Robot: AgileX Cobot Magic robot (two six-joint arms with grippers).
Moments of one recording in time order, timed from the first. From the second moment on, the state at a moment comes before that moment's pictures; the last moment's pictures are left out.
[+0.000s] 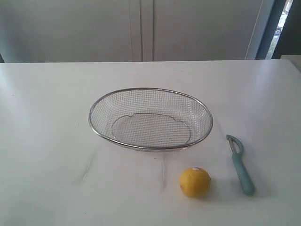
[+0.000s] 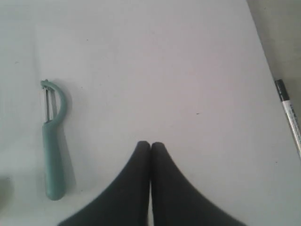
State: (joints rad) left arm -0.03 0.00 0.02 -0.10 0.43 0.20; right arm -0.12 1.08 -0.91 -0.07 0.88 0.10
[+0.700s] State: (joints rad) left arm -0.03 0.00 0.02 -0.10 0.43 0.20; right arm -0.12 1.30 -0.91 0.06 0.89 0.00
